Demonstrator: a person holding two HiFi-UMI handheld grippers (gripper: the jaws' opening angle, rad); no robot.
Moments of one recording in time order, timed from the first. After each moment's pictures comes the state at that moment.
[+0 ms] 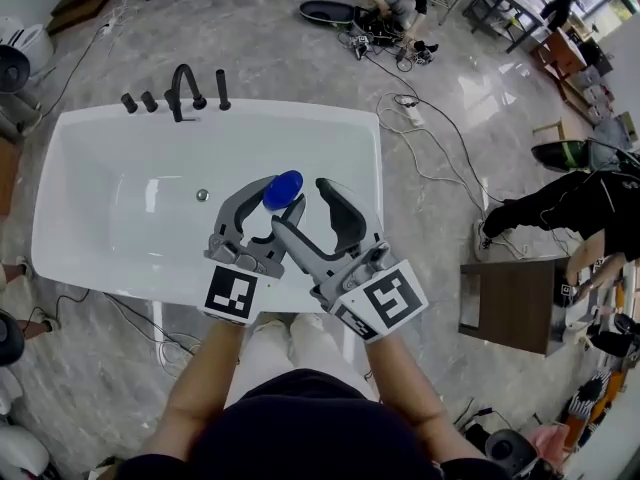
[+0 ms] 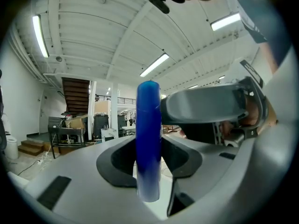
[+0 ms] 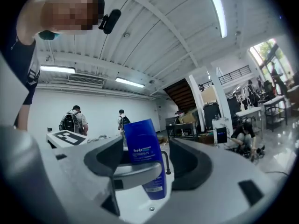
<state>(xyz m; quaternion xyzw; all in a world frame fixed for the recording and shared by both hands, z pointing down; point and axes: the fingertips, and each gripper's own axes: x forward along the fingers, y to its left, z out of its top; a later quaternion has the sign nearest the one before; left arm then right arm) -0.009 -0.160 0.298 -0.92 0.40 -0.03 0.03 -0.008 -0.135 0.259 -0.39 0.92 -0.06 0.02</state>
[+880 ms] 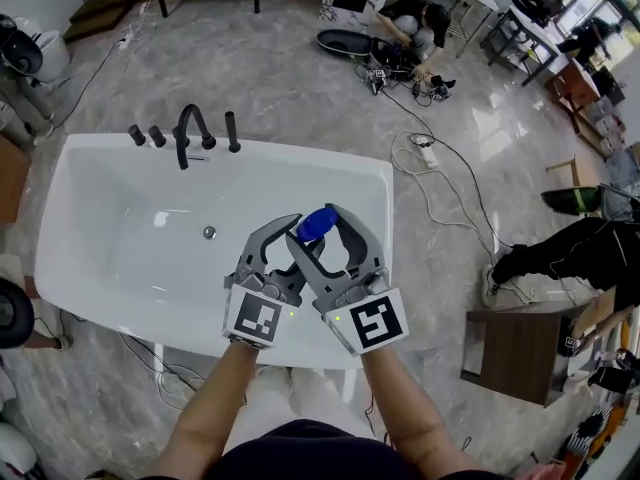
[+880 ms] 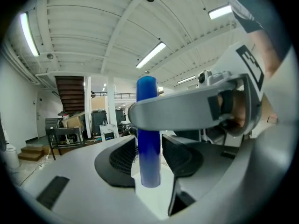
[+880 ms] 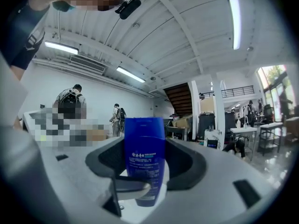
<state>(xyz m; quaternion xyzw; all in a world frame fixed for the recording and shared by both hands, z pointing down) 0.020 -0.255 0.349 -0.92 0.38 -0.08 0.06 0.004 -0.254 0.306 -0.43 0.90 0.02 -0.04</state>
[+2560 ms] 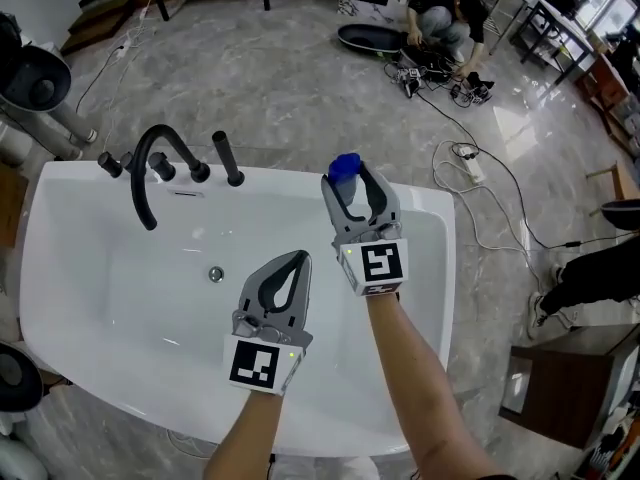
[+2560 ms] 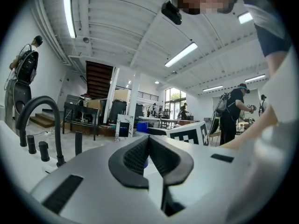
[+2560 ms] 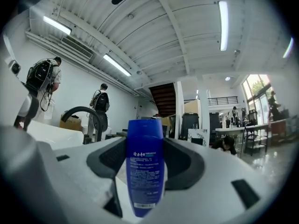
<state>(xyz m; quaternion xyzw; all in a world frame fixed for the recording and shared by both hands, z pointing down) -0.030 -0.424 0.552 -0.87 0.49 0.01 -0.07 0.031 -0.557 0.572 -0.52 0.85 0.06 -0.02</state>
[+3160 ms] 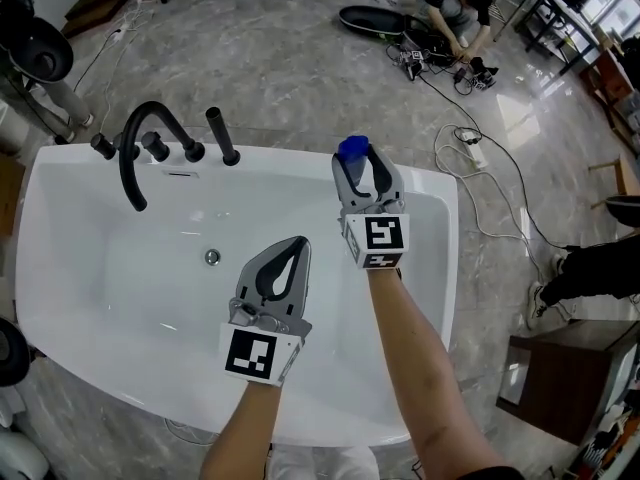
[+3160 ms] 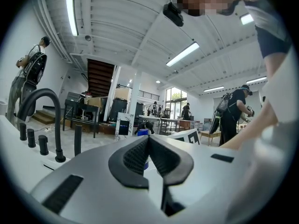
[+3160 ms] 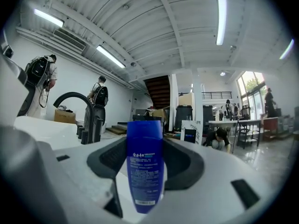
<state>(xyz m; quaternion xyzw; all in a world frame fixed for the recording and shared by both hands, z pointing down) -0.026 -0.420 0.566 -0.87 0.49 0.01 -0.07 0.058 -0.577 0.623 -0.55 0.83 0.03 -0.05</state>
